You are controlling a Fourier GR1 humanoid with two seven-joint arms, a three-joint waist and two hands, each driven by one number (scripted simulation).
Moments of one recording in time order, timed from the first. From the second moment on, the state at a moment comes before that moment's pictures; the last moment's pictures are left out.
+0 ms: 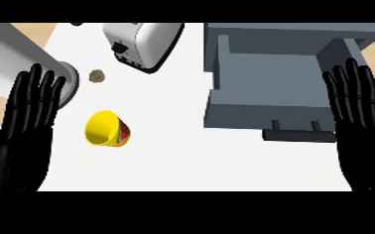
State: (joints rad) left arm 0.04 0.06 -0.01 -2.10 0.01 -0.01 0.01; right arm 0.00 -0.07 0.02 -2.10 0.01 -0.01 0.04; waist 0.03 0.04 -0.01
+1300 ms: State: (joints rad) left arm -0.11 0.32 0.19 -1.43 0.44 -0.61 -0.09; right arm -0.19 -0.15 -0.04 -1.90 -0.08 0.12 0.09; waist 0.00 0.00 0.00
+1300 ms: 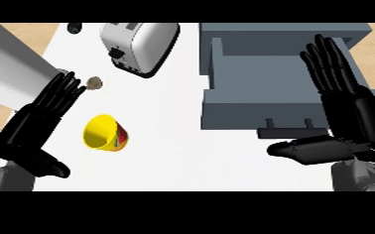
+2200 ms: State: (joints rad) left arm -0.31 0.36 0.19 -0.67 0.02 -0.56 -0.62; right arm -0.23 -0.18 -0.09 -1.88 -0.11 0.16 0.09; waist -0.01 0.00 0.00
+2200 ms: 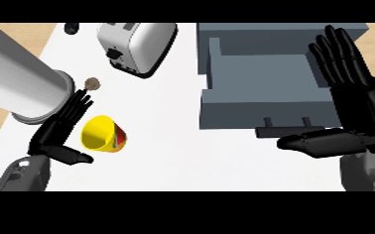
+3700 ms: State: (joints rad) left arm -0.50 0.28 0.13 -0.22 -0.13 -0.41 -0.94; right arm -0.30 -0.20 -0.12 -1.87 -0.13 0.18 0.14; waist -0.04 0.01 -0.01
